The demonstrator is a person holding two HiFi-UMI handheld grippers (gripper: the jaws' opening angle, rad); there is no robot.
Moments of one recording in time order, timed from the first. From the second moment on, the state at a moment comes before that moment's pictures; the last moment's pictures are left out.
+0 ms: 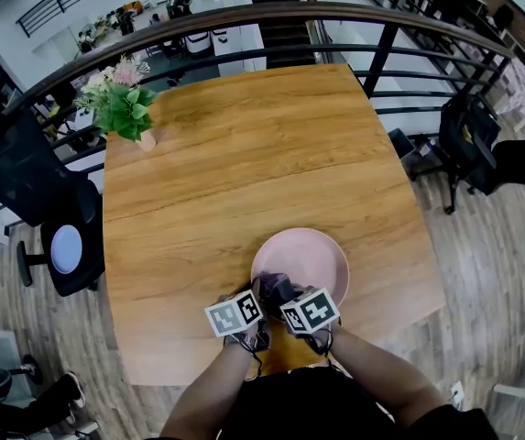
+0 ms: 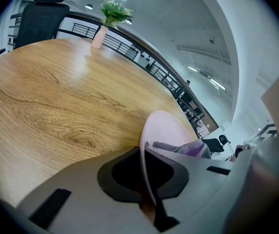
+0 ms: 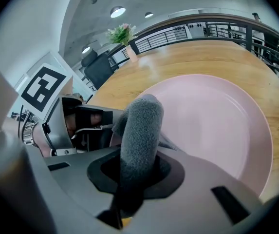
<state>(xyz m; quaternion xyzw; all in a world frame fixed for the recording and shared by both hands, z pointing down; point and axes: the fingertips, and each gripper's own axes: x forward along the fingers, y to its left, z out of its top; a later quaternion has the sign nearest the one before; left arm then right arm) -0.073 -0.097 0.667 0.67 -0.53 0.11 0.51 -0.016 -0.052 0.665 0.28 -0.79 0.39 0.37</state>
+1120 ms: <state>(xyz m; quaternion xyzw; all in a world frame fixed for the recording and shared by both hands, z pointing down) -0.072 -0.096 0.666 0.67 -0.53 0.11 0.51 0.078 -0.110 0.669 0.35 -0.76 0.29 0.46</state>
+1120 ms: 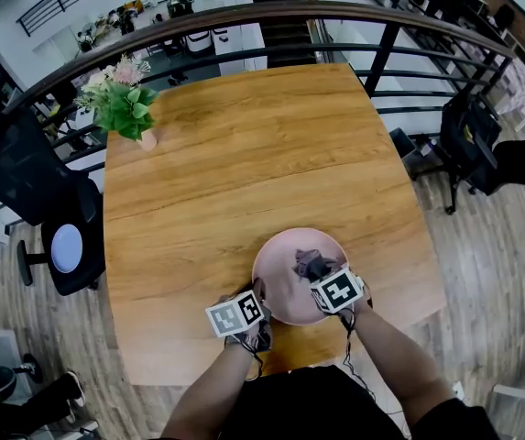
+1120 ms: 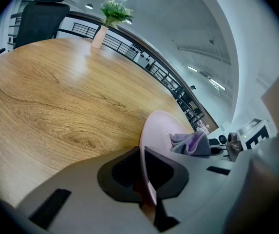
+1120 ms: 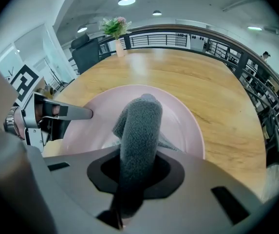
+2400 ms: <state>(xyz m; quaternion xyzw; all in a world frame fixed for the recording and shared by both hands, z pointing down) -0.072 -0.097 0.667 0.67 -0.53 0.11 0.51 0.131 -0.159 0.641 0.51 -0.73 0.23 0.38</state>
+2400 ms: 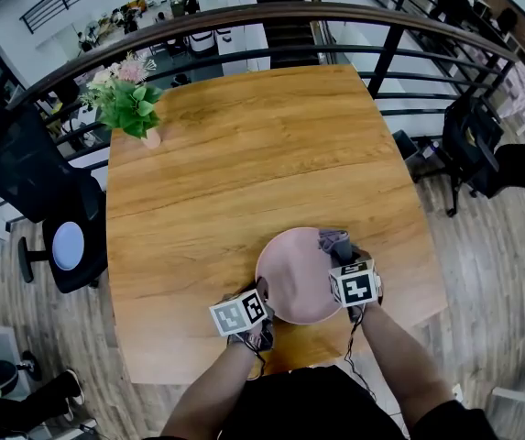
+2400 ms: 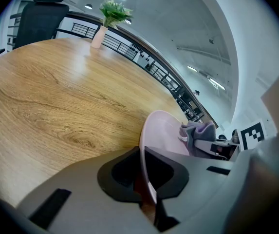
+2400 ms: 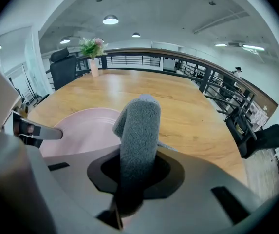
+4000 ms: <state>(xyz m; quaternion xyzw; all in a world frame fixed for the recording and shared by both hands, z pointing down) -0.073 -0.094 0.664 0.66 -0.54 0.10 0.51 0.020 -0.018 0.665 0.20 -0.79 0.32 0.48</state>
